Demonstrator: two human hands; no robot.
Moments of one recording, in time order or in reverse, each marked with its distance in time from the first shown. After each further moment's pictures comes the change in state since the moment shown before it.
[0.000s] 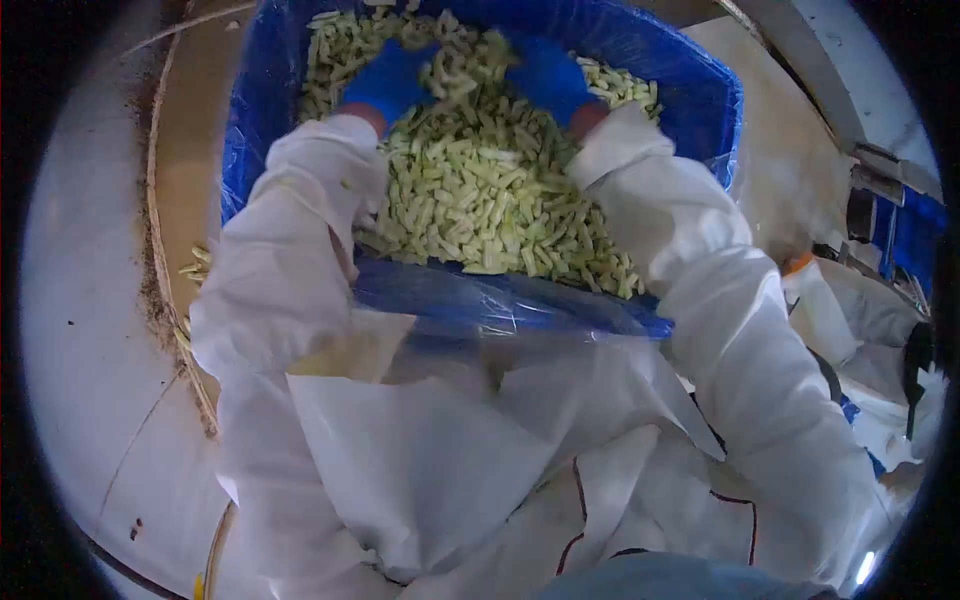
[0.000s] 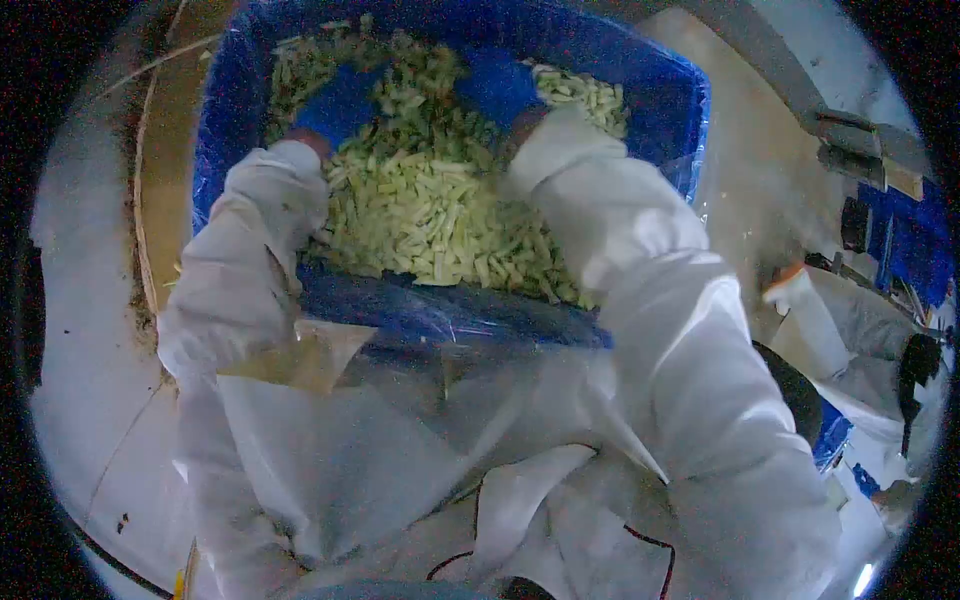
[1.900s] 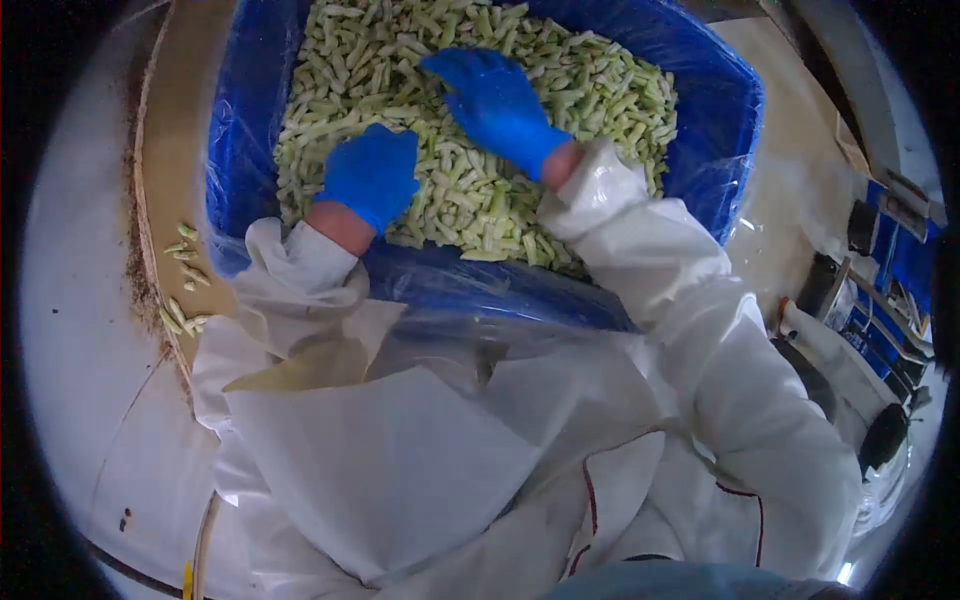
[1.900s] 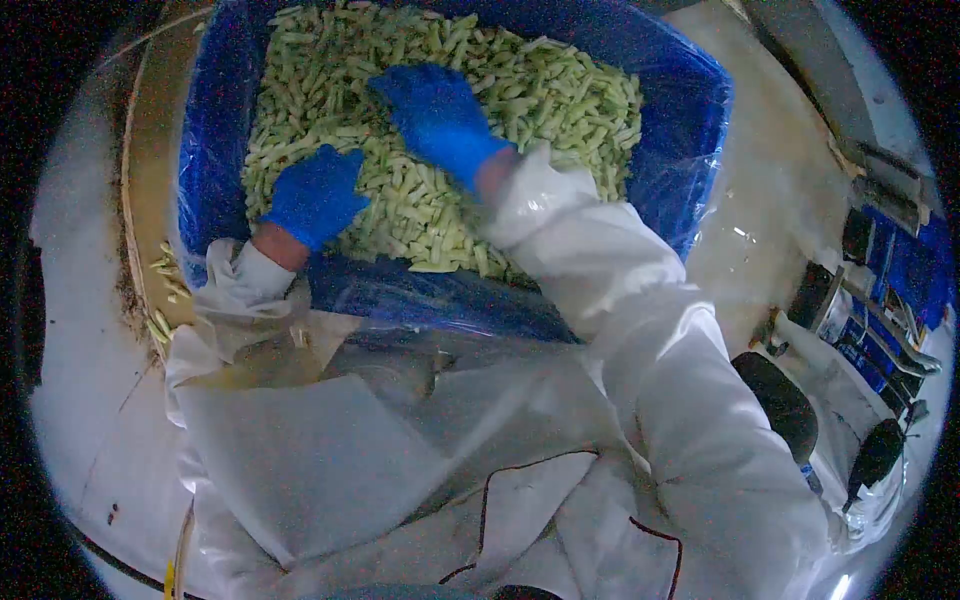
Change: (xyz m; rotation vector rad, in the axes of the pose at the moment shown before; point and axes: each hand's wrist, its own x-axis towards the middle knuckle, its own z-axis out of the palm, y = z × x) left_hand -0.138 0.066 -0.024 0.234 -0.271 -0.043; right_hand -0.043 -0.072 0.043 -0.106 0.181 -0.408
